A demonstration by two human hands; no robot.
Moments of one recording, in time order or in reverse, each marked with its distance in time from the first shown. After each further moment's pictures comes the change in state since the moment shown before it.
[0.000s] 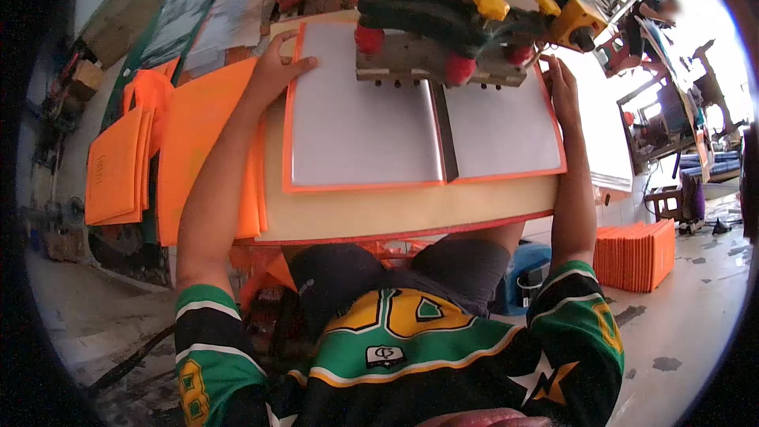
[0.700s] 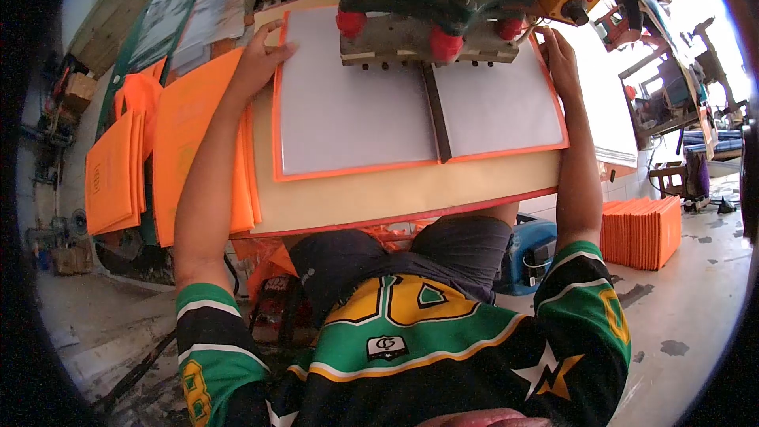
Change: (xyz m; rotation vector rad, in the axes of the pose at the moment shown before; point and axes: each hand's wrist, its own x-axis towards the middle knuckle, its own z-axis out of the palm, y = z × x) left_hand 0.006 -0.014 -0.003 -0.052 -0.072 0.007; right_hand 0.009 0.014 -0.003 -0.084 0.005 -0.008
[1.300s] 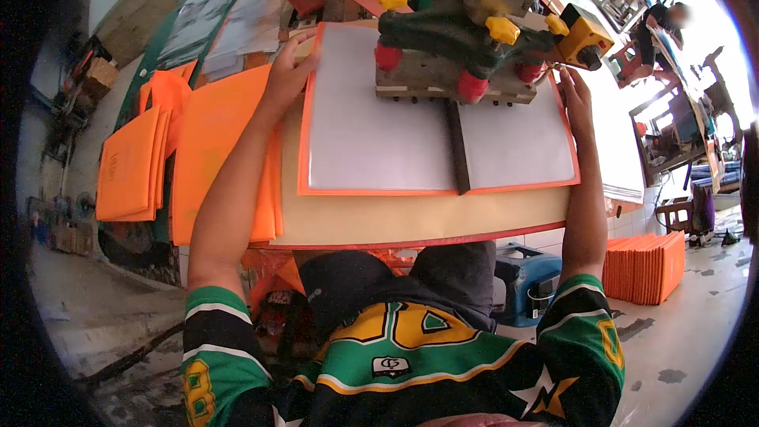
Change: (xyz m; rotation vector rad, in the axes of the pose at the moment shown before) left_hand 0.001 0.013 0.004 -0.043 0.131 0.215; right_hand -0.006 -0.007 0.001 0.107 0.002 -0.017
